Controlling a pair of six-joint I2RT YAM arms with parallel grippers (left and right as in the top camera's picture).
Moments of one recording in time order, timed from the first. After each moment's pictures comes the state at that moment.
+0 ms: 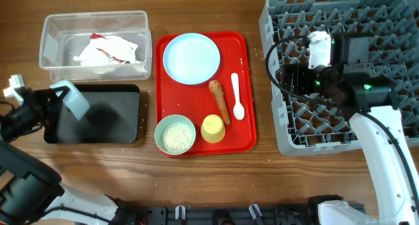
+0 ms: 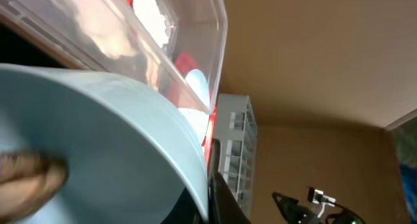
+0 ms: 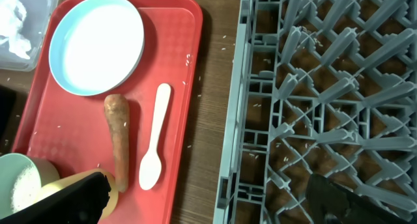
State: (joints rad) left arm 0.89 1.86 1.28 -1.12 1.24 0.24; right arm 0.08 1.32 1.20 -0.82 -0.23 -0.01
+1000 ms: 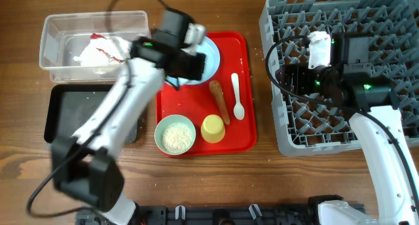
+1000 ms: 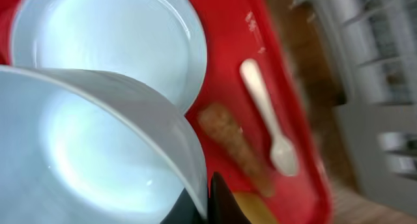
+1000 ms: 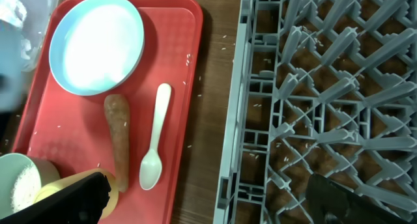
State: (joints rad) left arm -0.43 1.77 1.52 -0.87 0.15 -0.15; right arm 0.08 1.32 1.20 -0.82 -0.23 -0.01
